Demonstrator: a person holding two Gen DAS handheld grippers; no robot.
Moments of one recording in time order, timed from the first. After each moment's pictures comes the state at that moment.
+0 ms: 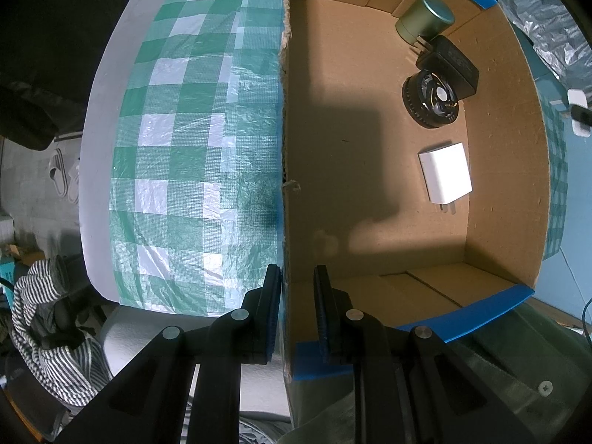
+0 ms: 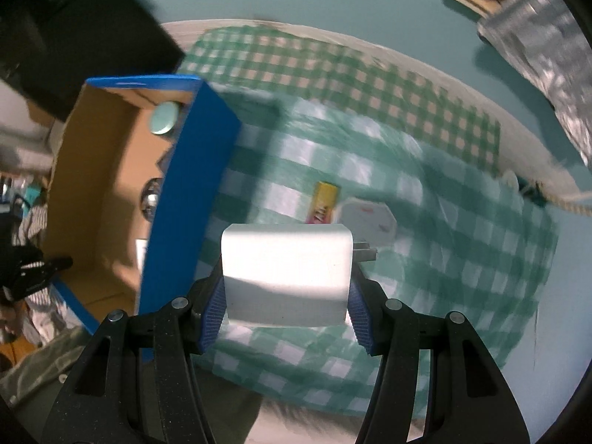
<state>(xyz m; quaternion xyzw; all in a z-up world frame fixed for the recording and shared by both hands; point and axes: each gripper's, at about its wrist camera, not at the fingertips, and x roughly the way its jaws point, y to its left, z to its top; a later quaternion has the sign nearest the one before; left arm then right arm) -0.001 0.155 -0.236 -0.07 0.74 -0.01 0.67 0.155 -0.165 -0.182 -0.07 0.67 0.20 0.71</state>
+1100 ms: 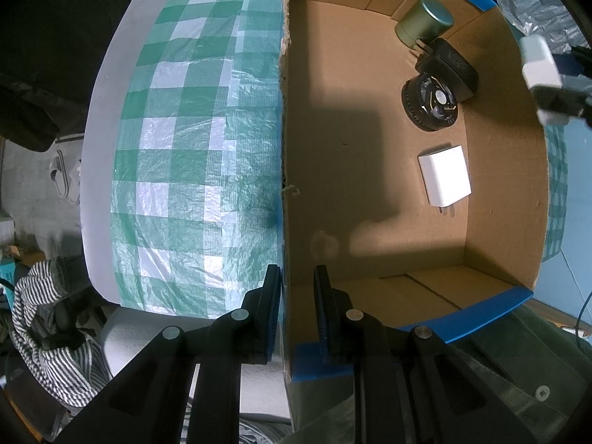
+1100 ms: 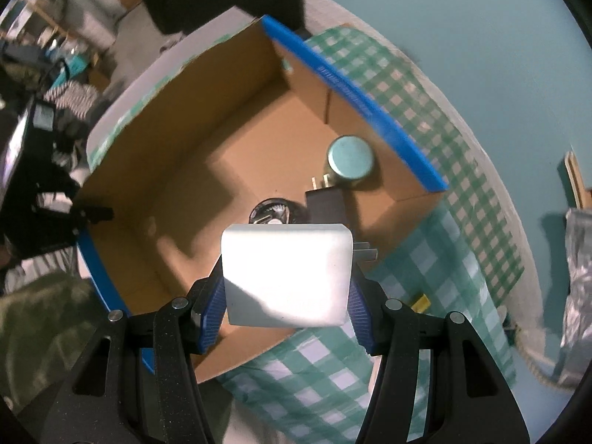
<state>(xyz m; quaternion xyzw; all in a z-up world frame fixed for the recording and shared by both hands) 0.000 0.153 -0.231 -0.07 0.74 -0.01 0.67 0.132 -0.002 -0.179 -0.27 0.61 0.37 0.65</state>
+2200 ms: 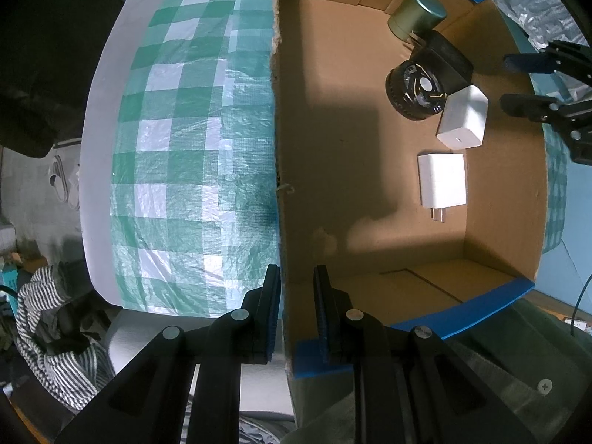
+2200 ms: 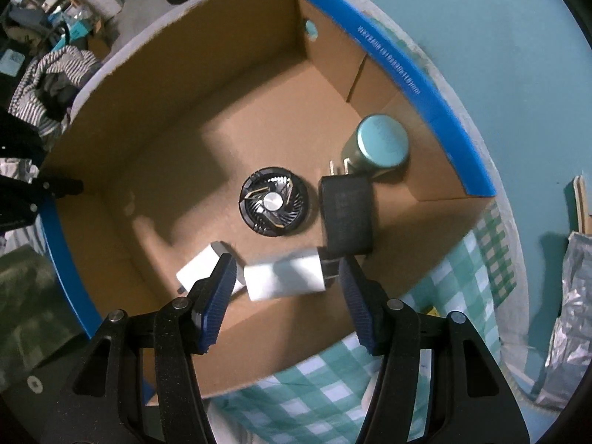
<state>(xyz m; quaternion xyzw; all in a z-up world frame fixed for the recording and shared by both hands) -0.002 0.148 -0.231 -0.06 0.74 -0.02 0.67 0.121 0.010 -0.210 -0.32 0.60 0.37 0.63</state>
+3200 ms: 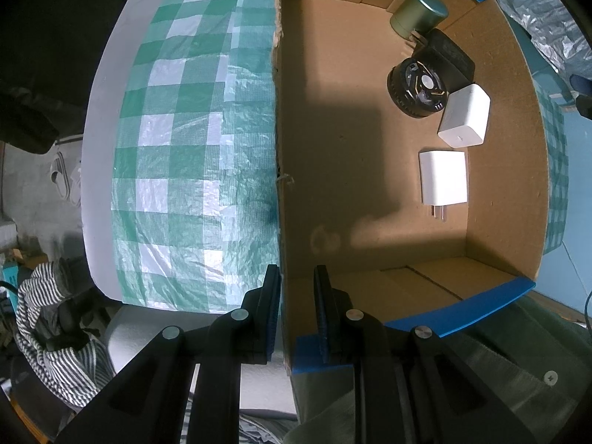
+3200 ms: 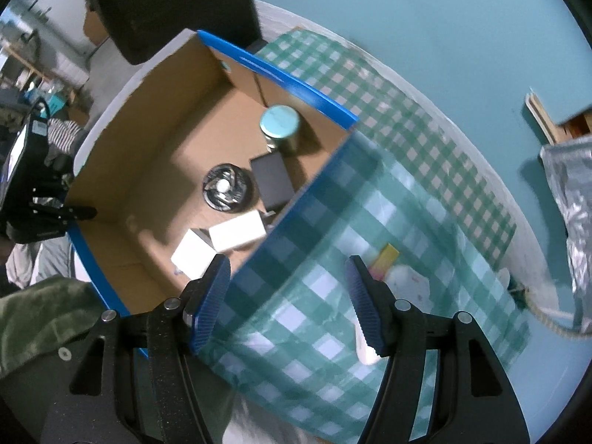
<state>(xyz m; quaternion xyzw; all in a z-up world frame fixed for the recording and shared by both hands) -0.005 0.151 -0.230 -0.06 0.74 -0.01 0.67 0.132 -0.080 -0.156 -0.20 0.61 0.31 0.70</state>
